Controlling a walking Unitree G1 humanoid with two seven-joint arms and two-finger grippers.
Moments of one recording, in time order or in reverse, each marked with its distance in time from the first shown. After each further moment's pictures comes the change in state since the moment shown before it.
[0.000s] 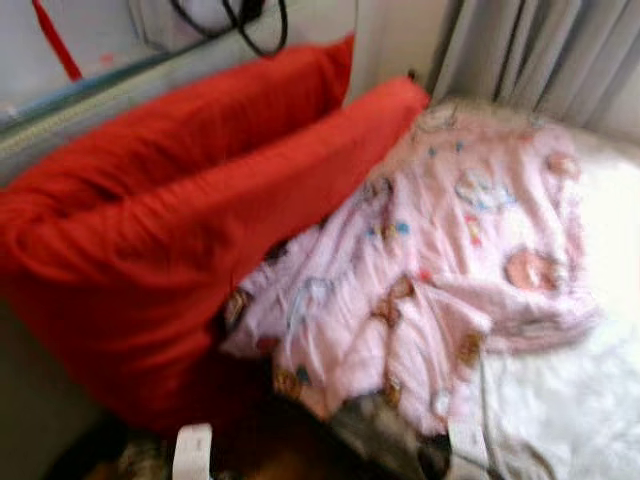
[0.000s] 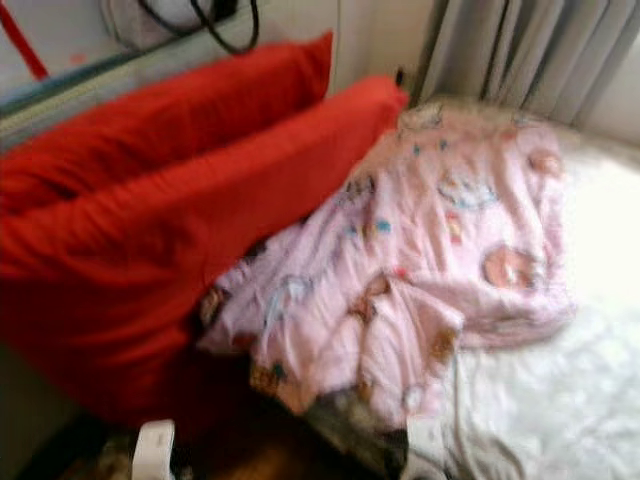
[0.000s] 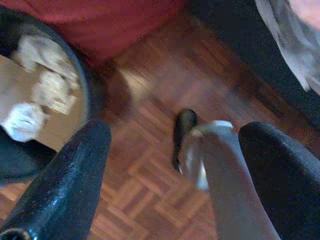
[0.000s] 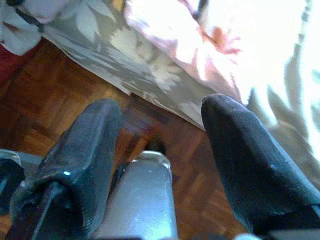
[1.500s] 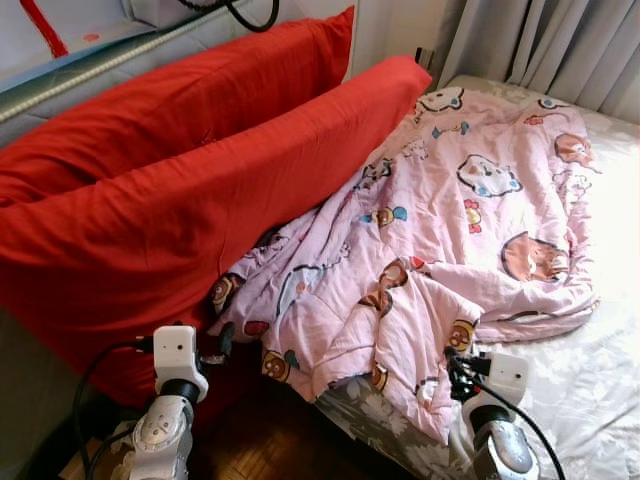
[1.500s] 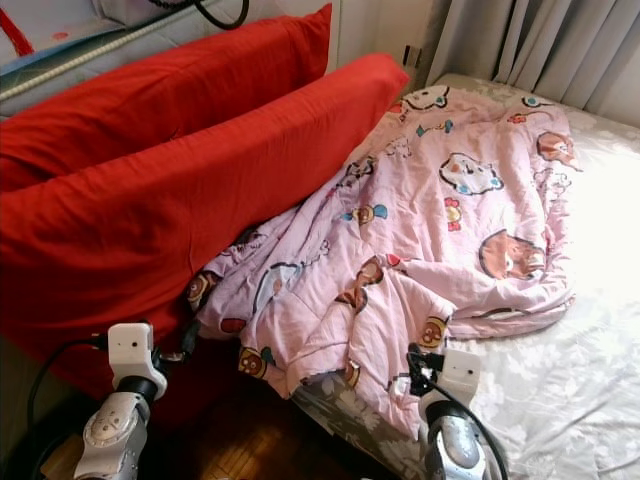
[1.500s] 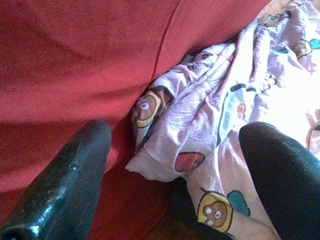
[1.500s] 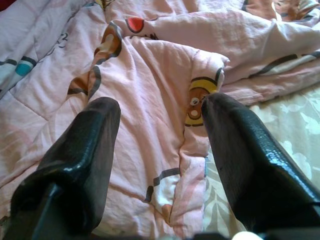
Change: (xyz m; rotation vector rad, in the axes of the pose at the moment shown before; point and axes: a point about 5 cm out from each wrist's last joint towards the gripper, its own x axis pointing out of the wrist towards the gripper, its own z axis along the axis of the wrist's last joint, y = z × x) left arm -0.041 0.006 0.124 0.069 -0.855 -0.055; right arm -0.010 -0.009 0.100 0.124 -0.607 0.000
